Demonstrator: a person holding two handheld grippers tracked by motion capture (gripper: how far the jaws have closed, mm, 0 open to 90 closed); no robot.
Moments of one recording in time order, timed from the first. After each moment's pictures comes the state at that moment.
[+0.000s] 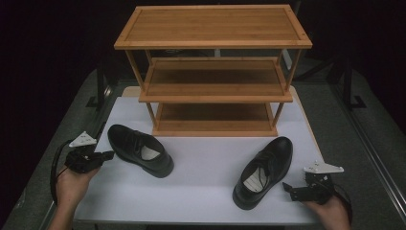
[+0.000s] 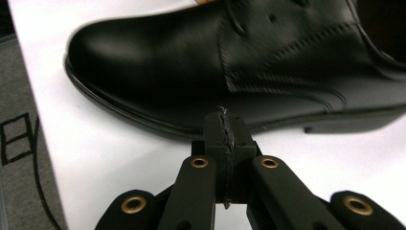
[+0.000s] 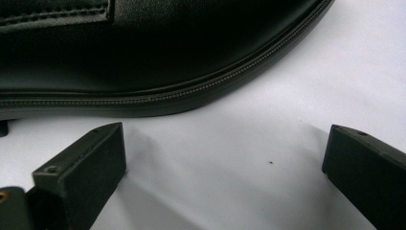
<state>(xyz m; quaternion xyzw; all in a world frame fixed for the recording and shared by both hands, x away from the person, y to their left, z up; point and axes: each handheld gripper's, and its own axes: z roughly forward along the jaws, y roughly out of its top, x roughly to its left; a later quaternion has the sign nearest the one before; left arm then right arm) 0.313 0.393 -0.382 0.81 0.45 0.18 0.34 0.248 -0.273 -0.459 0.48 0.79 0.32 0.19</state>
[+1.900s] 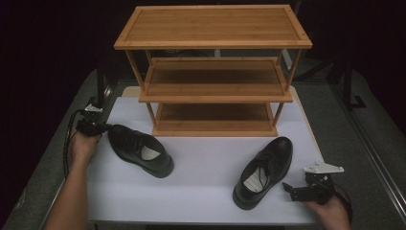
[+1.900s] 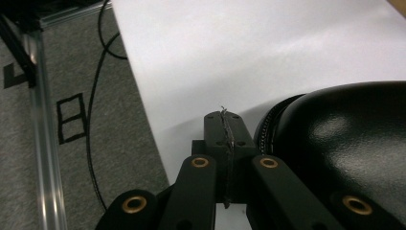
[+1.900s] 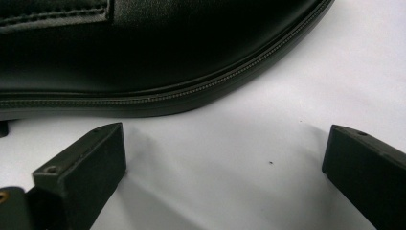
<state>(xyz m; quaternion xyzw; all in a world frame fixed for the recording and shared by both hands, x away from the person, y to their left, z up) 0.452 0.435 -0.422 0.80 0.49 0.20 0.26 0.248 -0.273 -0.459 0.49 0.79 0.33 0.19</state>
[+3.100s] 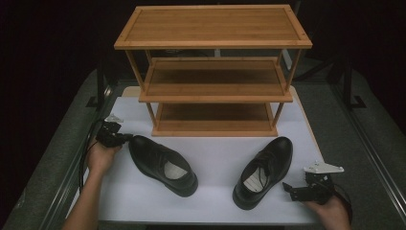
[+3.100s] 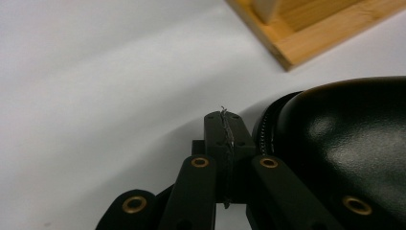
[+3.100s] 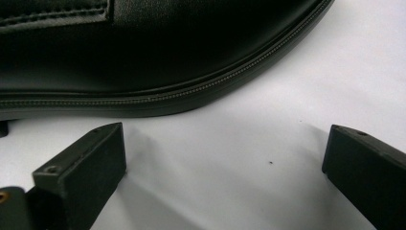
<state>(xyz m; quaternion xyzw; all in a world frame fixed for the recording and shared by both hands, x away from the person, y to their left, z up) 0.410 0.357 -0.424 0.83 0.45 0.16 0.30 0.248 -0.273 -0.459 0.49 0.79 0.33 0.19</state>
